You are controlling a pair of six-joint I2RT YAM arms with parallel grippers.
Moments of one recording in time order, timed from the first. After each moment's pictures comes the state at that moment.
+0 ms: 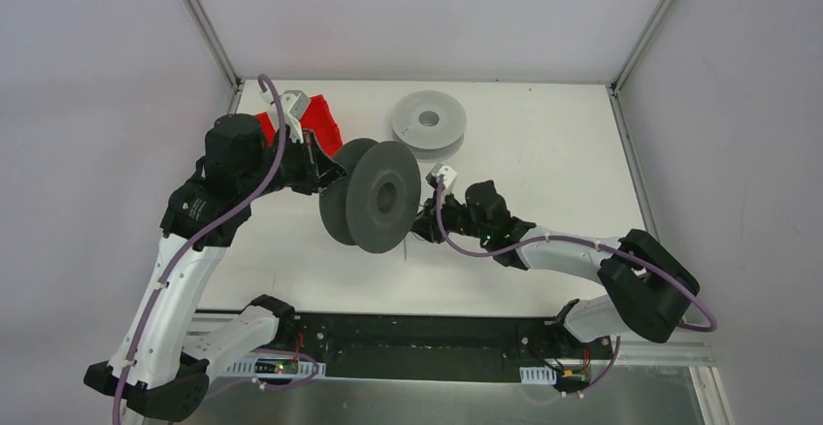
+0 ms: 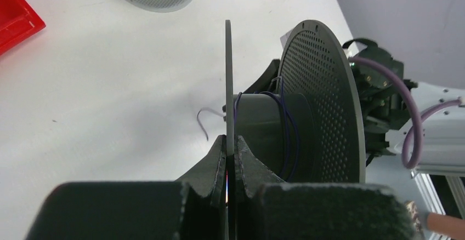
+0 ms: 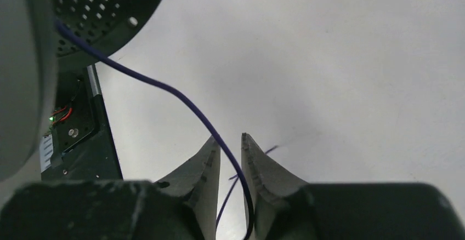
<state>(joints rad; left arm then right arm) -0.37 0.94 1.35 -0.86 0.33 -0.35 0.83 1.41 0.62 0.45 -0.36 0.23</state>
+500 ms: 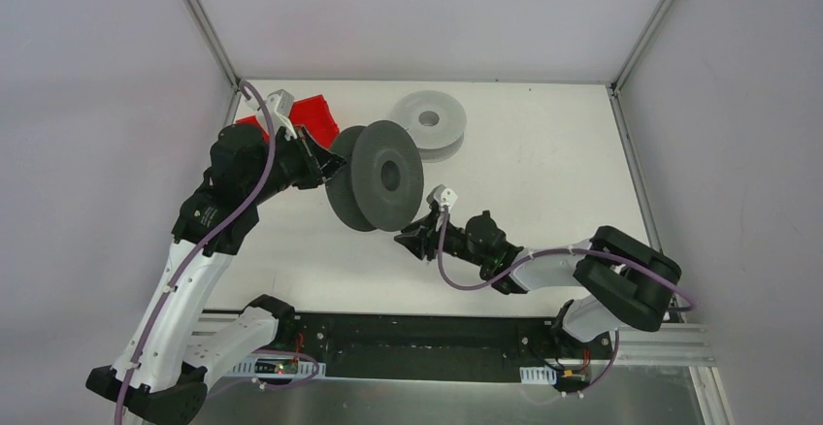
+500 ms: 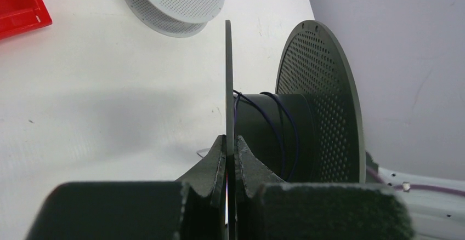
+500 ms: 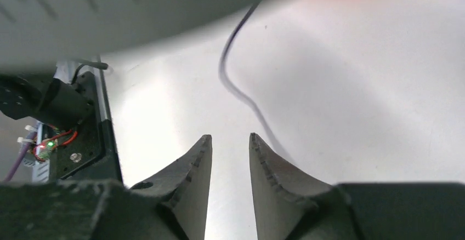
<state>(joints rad) -0.37 0.88 1.20 -0.65 0.21 -0.59 0.98 1.47 0.43 0.95 -0.18 0.27</state>
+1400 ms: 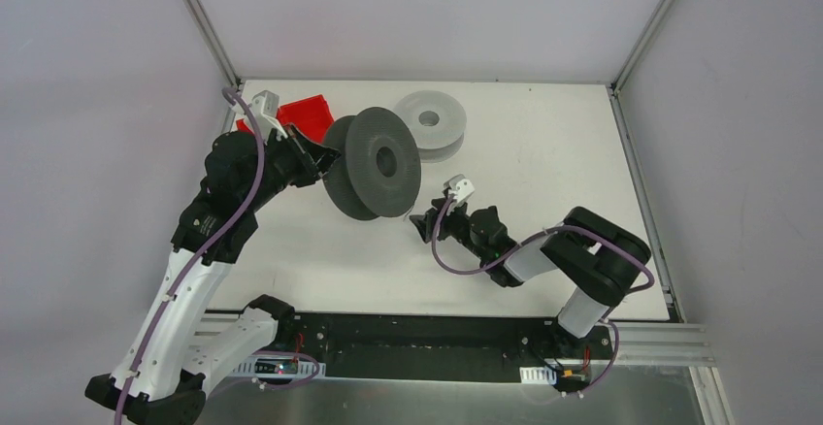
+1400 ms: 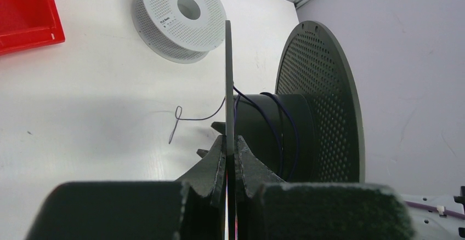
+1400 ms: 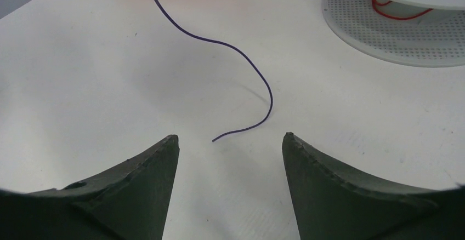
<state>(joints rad) -0.37 0.82 1.14 -0.55 0.10 -0.67 0.88 1.68 0.39 1.14 0.09 0.21</state>
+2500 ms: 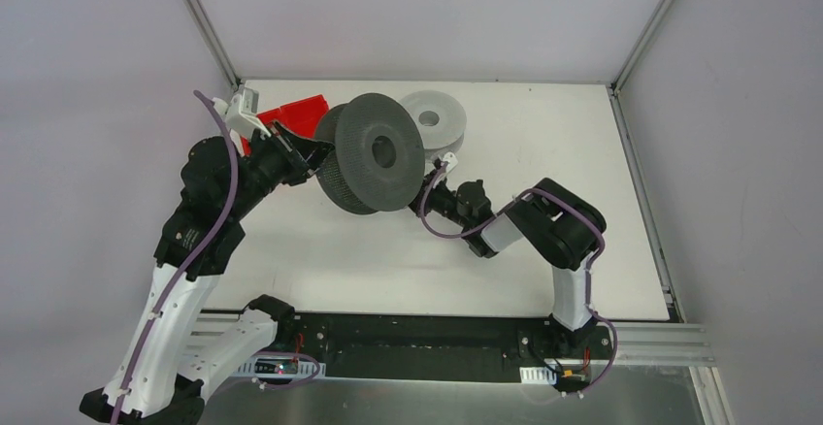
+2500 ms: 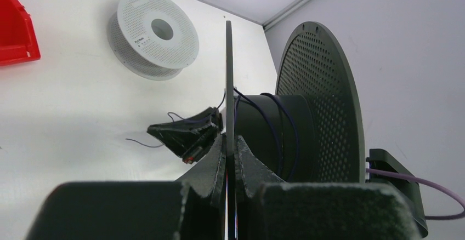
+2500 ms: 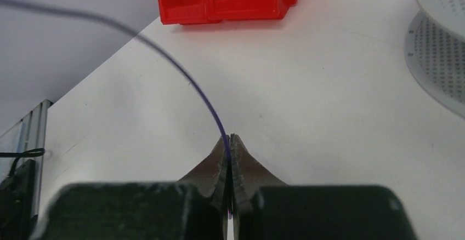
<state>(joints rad) -0.37 0.78 1.20 -0.54 0.12 -0.74 0.75 1.98 0.70 1.25 -0.25 0.41</state>
